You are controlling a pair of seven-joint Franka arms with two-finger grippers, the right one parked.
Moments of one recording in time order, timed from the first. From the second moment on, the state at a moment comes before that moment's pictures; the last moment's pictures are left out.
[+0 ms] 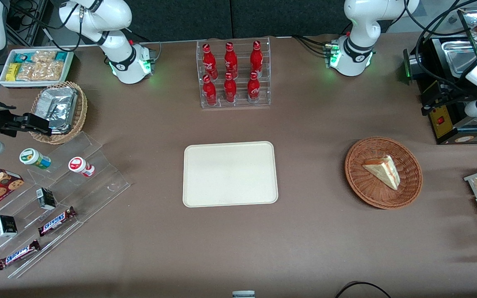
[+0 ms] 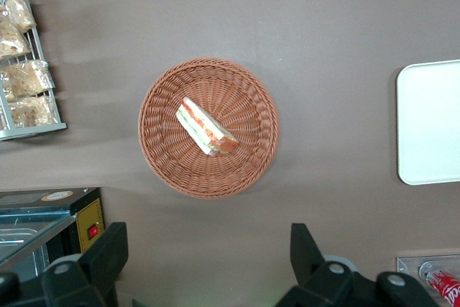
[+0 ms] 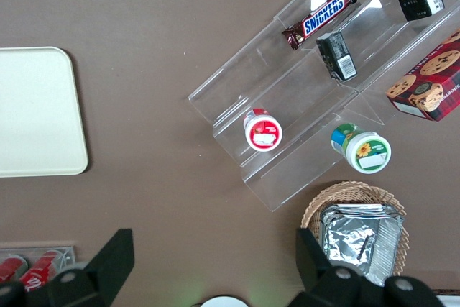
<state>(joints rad) 0.02 -0.05 -0.10 -1.56 0.04 1.53 -0.01</state>
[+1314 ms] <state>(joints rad) 0.03 0.20 -0.05 -1.88 0.04 1.97 -0.80</state>
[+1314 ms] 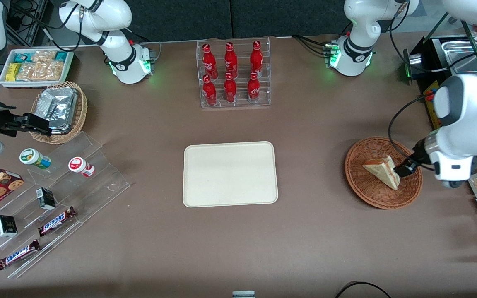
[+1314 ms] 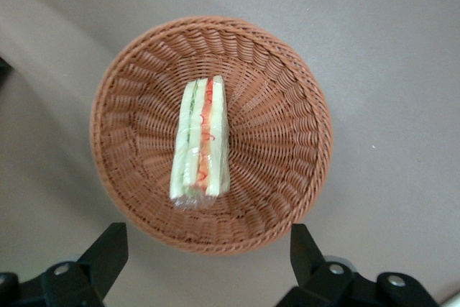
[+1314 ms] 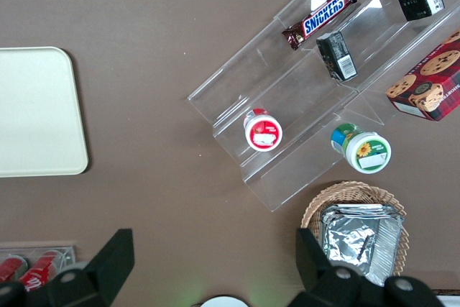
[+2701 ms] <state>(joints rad) 0.03 0.44 -0.01 -2.03 0.04 2.30 -0.81</state>
